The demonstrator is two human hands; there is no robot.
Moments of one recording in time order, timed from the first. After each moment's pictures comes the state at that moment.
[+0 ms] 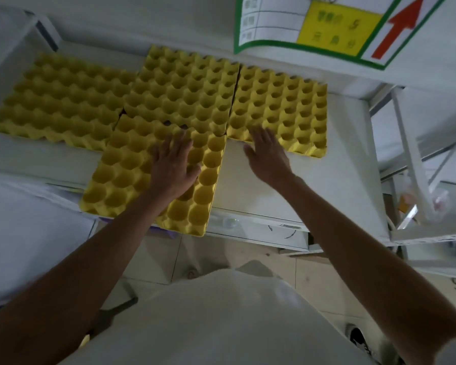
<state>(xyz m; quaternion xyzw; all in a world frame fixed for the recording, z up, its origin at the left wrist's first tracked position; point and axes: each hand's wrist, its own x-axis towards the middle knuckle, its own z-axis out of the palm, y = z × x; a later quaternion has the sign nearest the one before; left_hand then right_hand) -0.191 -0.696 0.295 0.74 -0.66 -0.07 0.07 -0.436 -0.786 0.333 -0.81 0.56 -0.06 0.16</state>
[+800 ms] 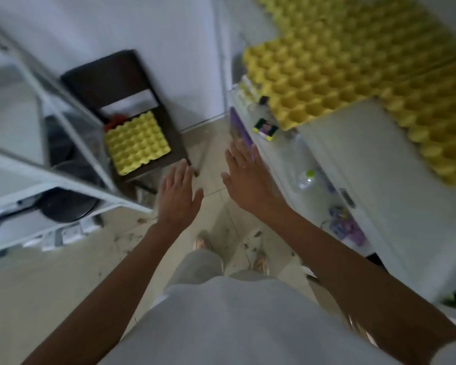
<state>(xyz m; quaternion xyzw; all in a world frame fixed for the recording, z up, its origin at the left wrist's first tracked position) -0.452 -0.274 0.287 0.98 -0.17 -0.09 0.09 -0.473 -0.478 0.312 -1.00 -0.02 0.05 0.07</state>
